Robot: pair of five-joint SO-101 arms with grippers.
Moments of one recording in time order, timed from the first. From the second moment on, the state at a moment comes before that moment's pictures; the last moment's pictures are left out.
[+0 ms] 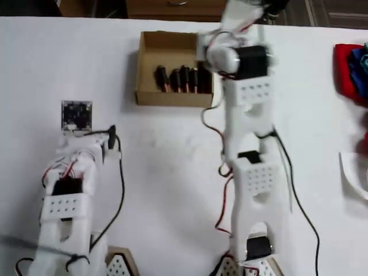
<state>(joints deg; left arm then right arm) -14.3 -53.5 72.7 24.0 -5.1 -13.5 39.2 -93.4 100.1 -11.6</state>
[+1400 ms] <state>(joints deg) -0.9 -102.9 95.8 59.5 -5.1 -10.9 -100.6 96.0 64.4 -11.6</state>
